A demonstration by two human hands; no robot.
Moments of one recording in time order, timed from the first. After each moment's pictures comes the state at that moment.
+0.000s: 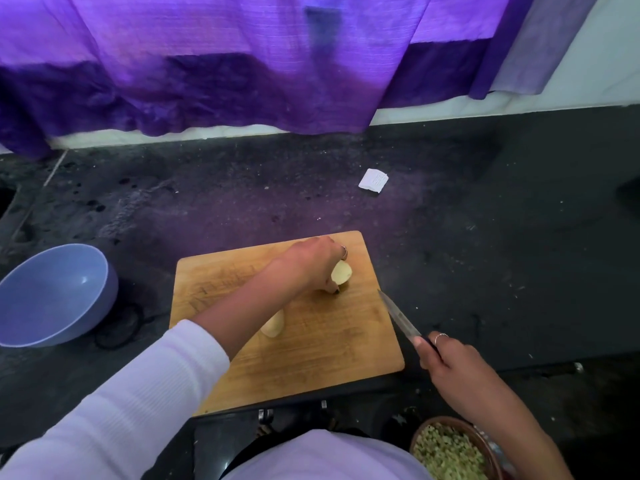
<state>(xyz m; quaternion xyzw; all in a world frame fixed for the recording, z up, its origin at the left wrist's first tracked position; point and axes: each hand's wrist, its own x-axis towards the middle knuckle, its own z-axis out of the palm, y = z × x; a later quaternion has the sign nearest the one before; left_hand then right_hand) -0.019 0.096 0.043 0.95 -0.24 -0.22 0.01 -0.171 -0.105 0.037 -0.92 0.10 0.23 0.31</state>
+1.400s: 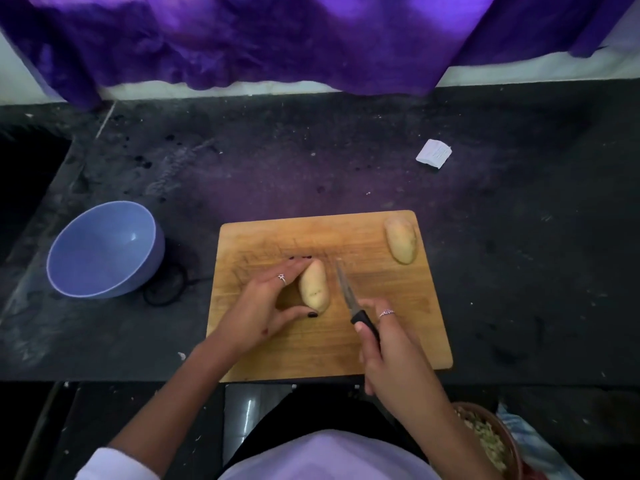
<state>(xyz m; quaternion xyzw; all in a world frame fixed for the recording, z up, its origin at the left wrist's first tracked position) -0.121 0.222 -0.016 0.94 -0.11 -0.06 0.32 -0.164 0.008 0.025 -0.87 -0.02 0.20 0.45</state>
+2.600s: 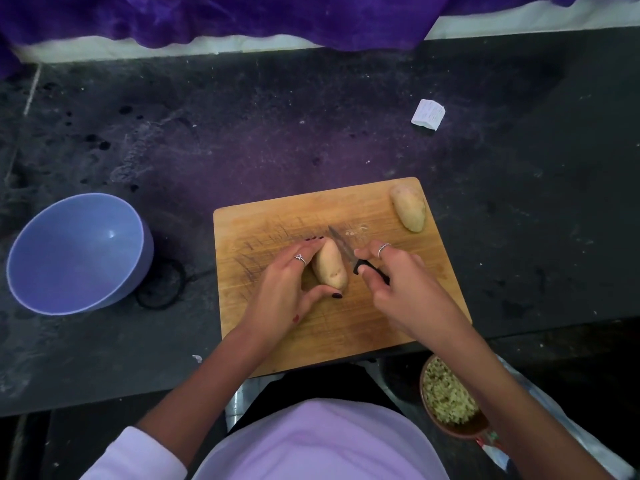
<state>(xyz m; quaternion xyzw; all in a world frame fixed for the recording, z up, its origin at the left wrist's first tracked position) -0.114 0.220 -0.025 0.92 -0.13 -0.03 0.37 -0.122 0.042 0.049 -0.92 0.01 0.18 0.36</state>
